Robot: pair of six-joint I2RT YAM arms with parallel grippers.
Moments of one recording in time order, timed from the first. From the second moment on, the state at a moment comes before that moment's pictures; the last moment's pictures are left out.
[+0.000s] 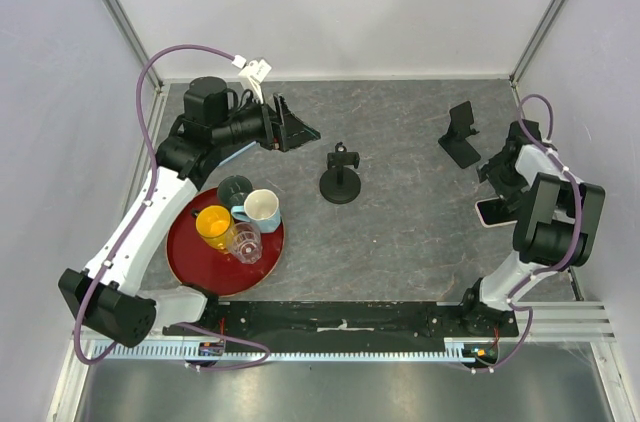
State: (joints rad) left arm -0.39 1.25 1.32 -0.36 0.65 -0.44; right arm -0.31 1.70 1.09 -0.65 0.24 0.79
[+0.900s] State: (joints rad) left arm -0.40 1.25 1.29 -0.34 0.67 -0.44; right arm -0.42 1.69 1.02 -0.51 0.30 0.83
